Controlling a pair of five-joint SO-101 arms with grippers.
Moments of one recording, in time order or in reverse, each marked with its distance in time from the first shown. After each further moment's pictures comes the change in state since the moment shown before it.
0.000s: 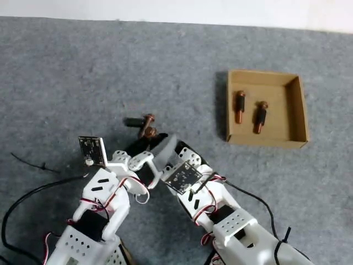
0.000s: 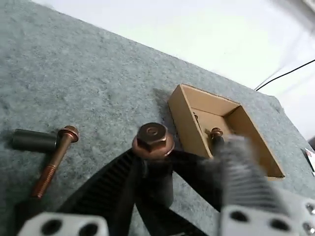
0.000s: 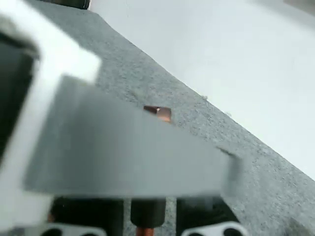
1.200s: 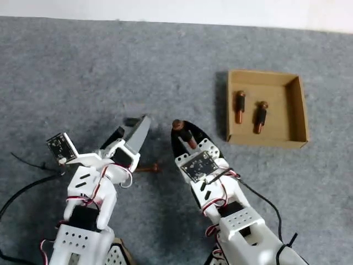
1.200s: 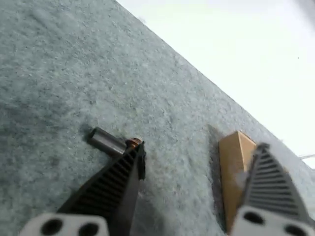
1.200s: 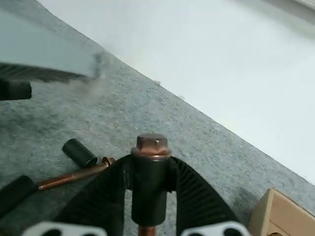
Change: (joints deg) left arm -19.5 0.9 0.2 -1.8 10.4; right arm 10.6 -0.1 0.1 -0.3 0.0
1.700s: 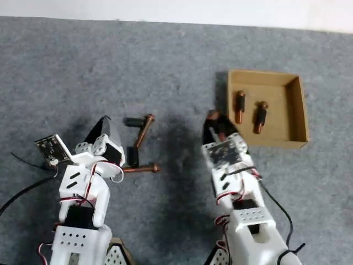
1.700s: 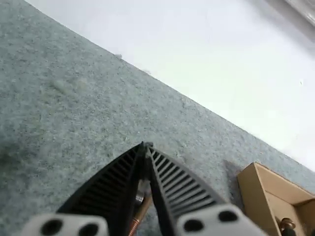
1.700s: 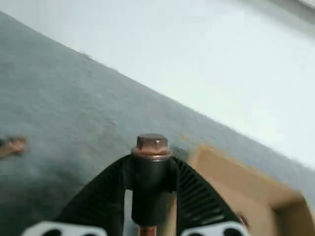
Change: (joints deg) left arm -6.1 0.0 0.6 -7.6 -10.5; right arm 16.1 -0.1 -1.6 1.1 0.0
